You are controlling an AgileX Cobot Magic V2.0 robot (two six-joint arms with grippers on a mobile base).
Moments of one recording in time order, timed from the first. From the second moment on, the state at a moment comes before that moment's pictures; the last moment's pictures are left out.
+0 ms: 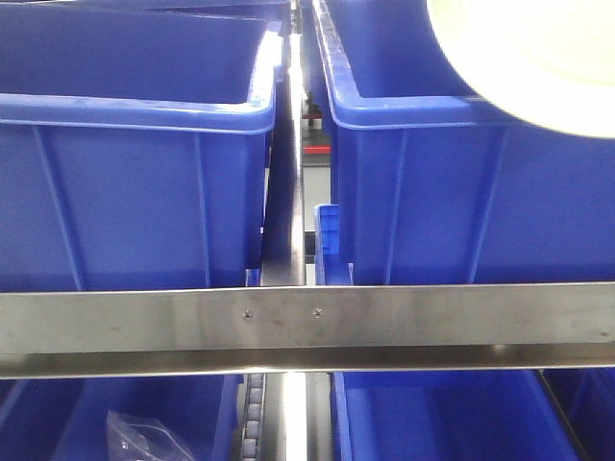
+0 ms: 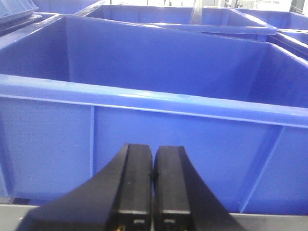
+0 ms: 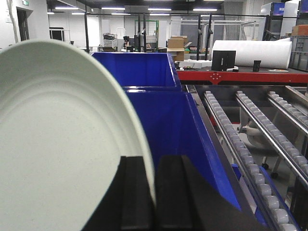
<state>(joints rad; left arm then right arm) -0.06 0.00 0.01 0.04 0.06 -0.10 0.01 0.65 -0.34 0.03 -0.41 0.01</state>
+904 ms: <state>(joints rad) -0.06 0.00 0.01 0.04 0.06 -0.10 0.01 0.69 -0.35 0.03 -0.63 0.01</state>
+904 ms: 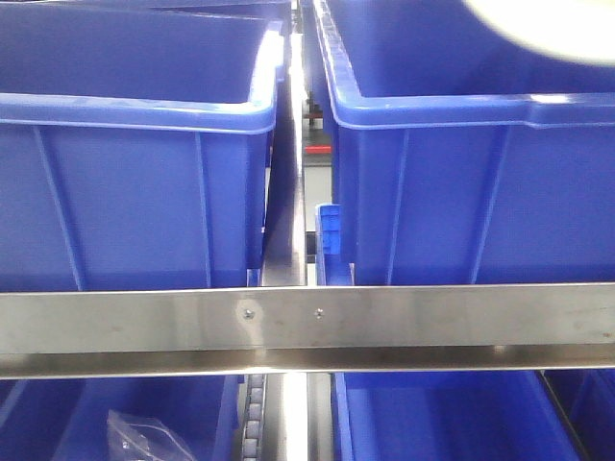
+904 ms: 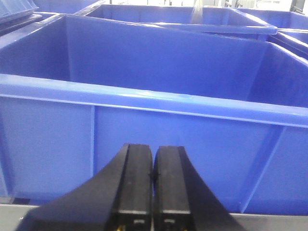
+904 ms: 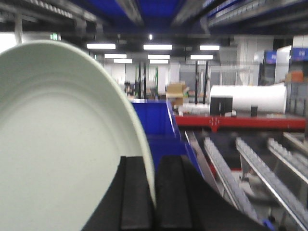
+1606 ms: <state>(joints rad) -0.06 0.00 0.01 0.04 0.06 -0.10 0.01 1.23 -0.65 0.03 -0.59 0.08</state>
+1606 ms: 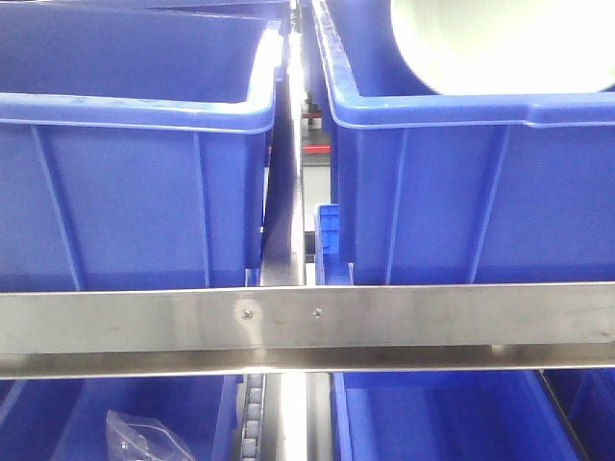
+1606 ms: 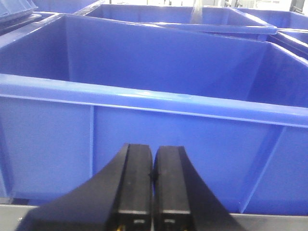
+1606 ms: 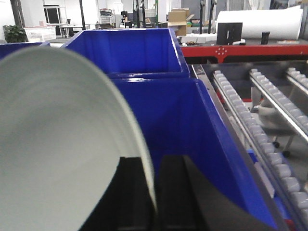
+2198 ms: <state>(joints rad) -0.06 0.00 0.01 0.04 0.06 -0.10 0.18 1.13 -0.65 -0.12 -0.46 0.14</state>
